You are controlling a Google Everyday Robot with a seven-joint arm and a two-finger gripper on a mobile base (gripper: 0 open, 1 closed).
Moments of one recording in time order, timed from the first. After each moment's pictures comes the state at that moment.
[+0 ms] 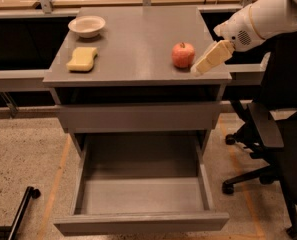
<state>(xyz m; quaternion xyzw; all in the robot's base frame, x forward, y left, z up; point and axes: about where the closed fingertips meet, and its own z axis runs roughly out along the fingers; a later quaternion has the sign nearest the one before) 0.650 -0.157 0.937 -0.49 0.78 0.14 0.37</state>
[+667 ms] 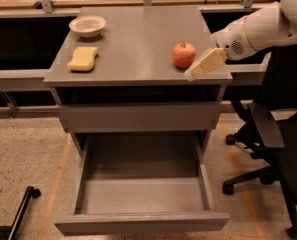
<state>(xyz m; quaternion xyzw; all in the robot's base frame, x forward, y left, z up) 0.656 -0.146 0.917 -0.47 0.78 0.16 0.39</state>
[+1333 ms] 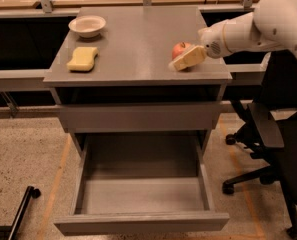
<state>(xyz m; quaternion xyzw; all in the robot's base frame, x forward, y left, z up) 0.721 -0.122 0.903 -0.43 0.76 0.17 0.46</state>
